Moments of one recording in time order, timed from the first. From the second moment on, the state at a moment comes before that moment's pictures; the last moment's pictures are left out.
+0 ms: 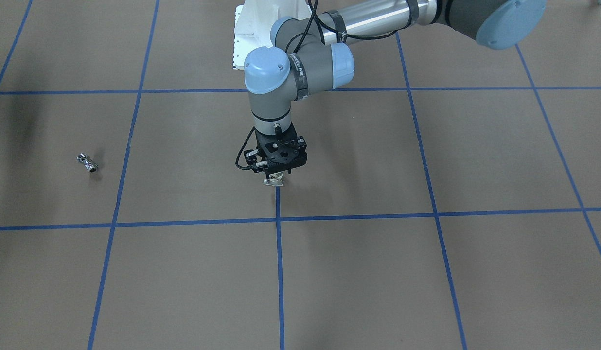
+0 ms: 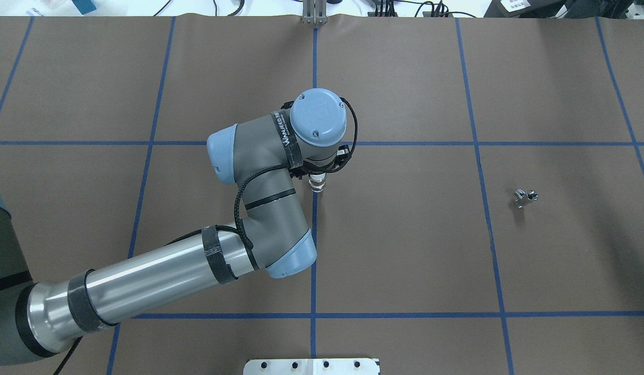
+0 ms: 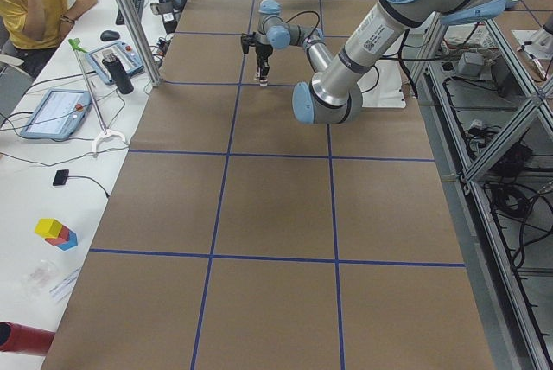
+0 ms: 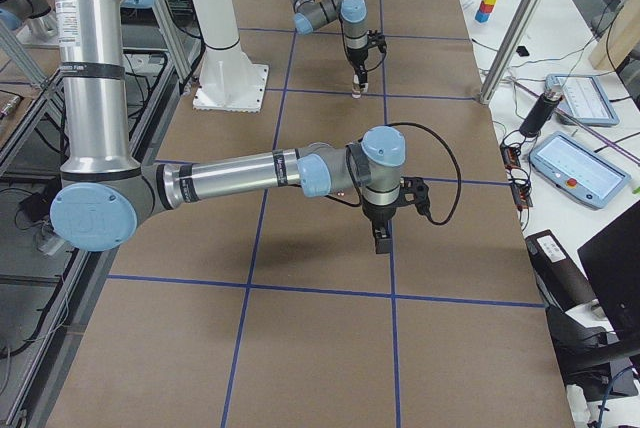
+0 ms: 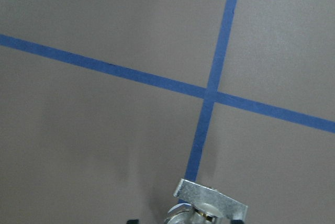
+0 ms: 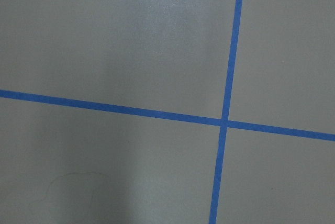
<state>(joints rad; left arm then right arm) -0.51 -2.55 -1.31 -1.61 -1.75 -1.45 1.40 -1.55 1.74 -1.51 2.23 0.16</state>
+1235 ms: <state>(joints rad) -0.71 -2.14 -1.97 -1.39 -1.88 -0.89 1.36 -1.56 1.75 -1.44 2.26 0.20</state>
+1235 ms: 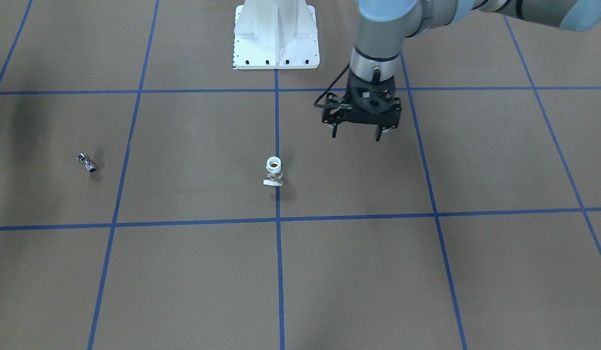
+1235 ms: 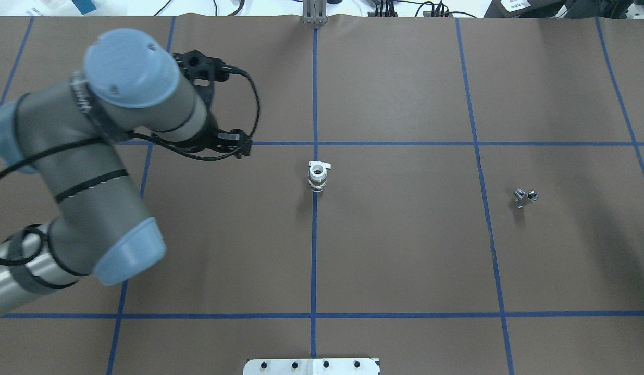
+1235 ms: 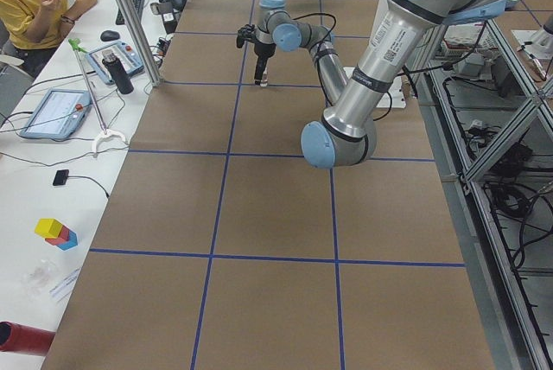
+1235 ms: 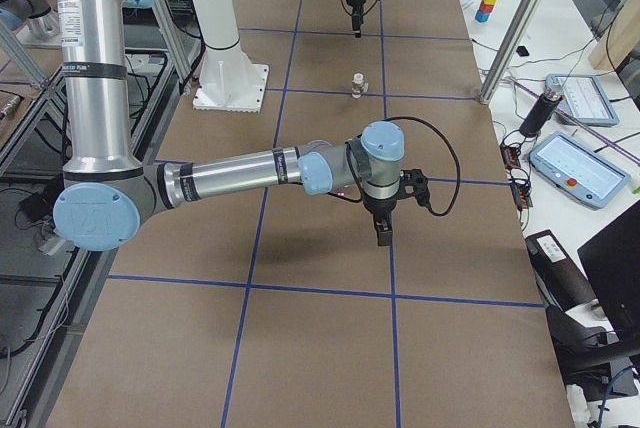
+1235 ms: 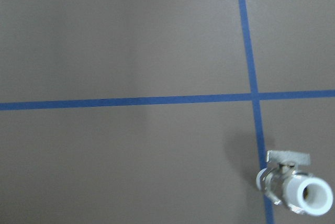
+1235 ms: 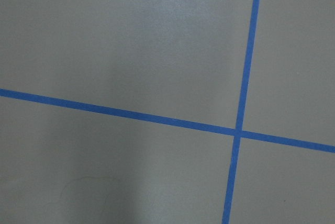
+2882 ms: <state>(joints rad) -1.48 -1.55 -1.87 -1.54 -2.23 0.18 0.79 -1.68 1.85 -0.98 1.98 0.68</state>
